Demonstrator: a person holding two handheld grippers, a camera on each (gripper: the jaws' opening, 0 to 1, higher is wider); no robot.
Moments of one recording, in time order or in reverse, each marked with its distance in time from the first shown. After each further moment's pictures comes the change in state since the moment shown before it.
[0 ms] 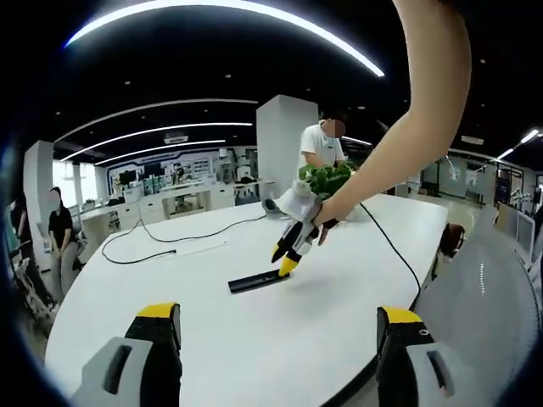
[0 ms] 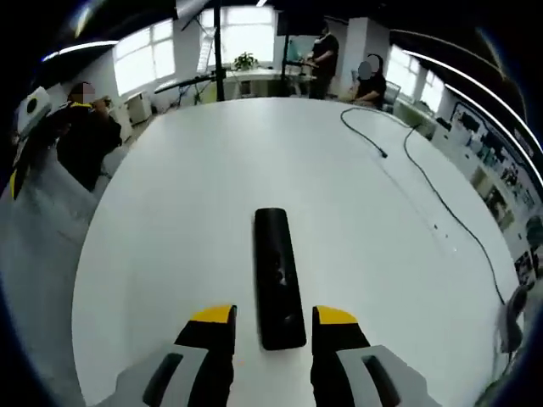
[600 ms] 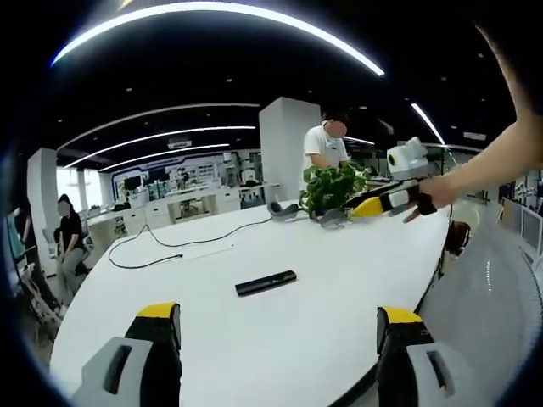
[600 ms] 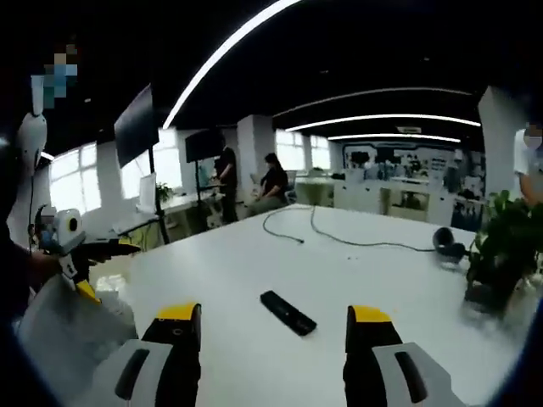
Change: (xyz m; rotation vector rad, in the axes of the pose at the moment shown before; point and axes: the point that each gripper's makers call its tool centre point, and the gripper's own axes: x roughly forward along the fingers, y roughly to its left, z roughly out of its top) left arm -0.002 0.009 0.003 0.009 -0.023 0.035; right arm -0.175 0.093 0.018 0.348 -0.567 -0.374
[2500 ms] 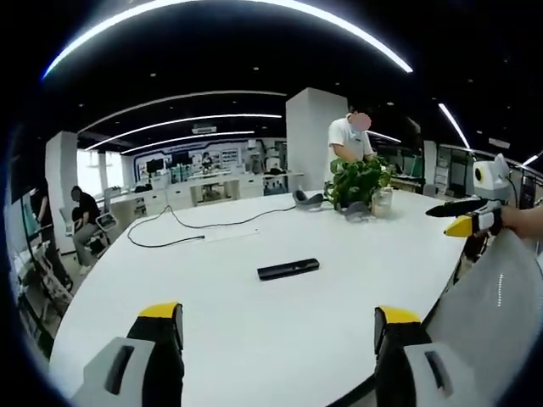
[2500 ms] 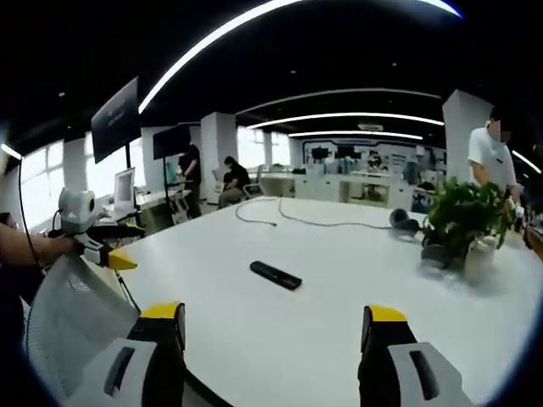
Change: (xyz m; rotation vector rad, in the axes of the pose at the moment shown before) left arm -0.004 0.029 -0.021 -0.059 0.067 0.110; right arm -0.070 0.020 -0.048 0.052 0.039 -0.192
